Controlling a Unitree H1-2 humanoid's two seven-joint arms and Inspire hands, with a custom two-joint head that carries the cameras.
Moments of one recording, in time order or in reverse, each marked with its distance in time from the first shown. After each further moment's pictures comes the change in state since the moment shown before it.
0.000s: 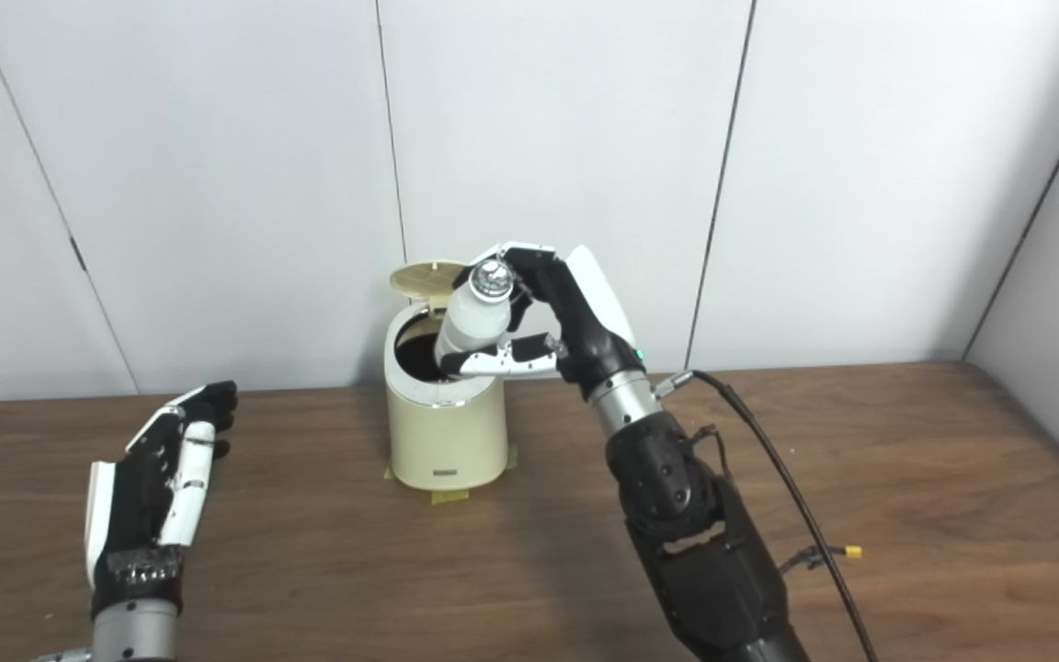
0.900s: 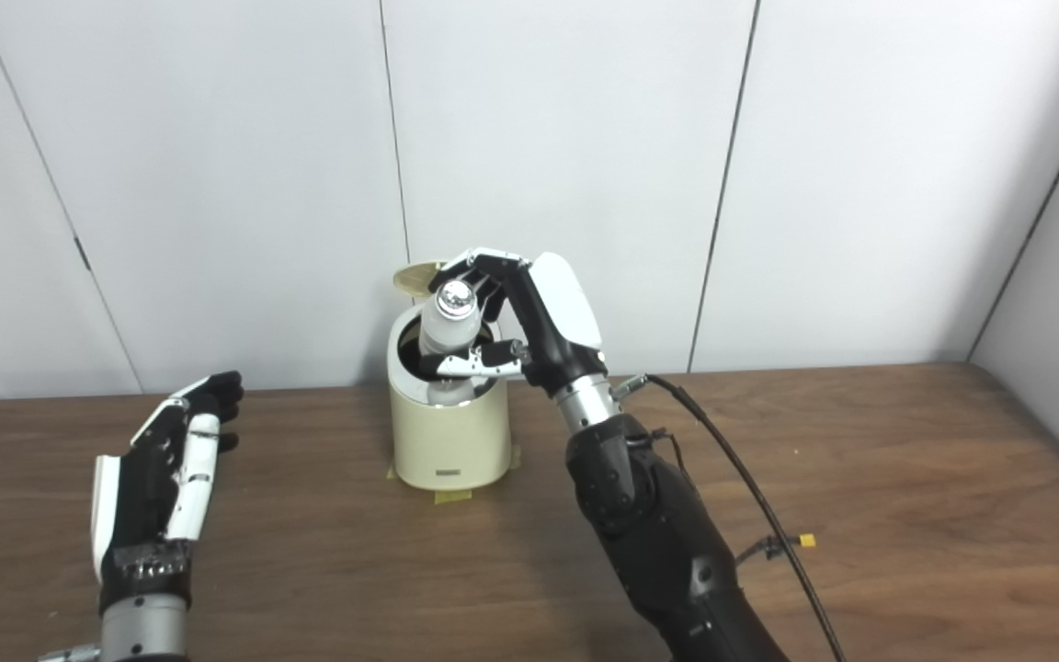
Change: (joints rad) left arm -0.002 -0.020 0.000 -0.025 0.007 0.002 0.000; right arm -0.123 0.039 0.032 0.373 -0.232 -0.314 -0.295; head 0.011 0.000
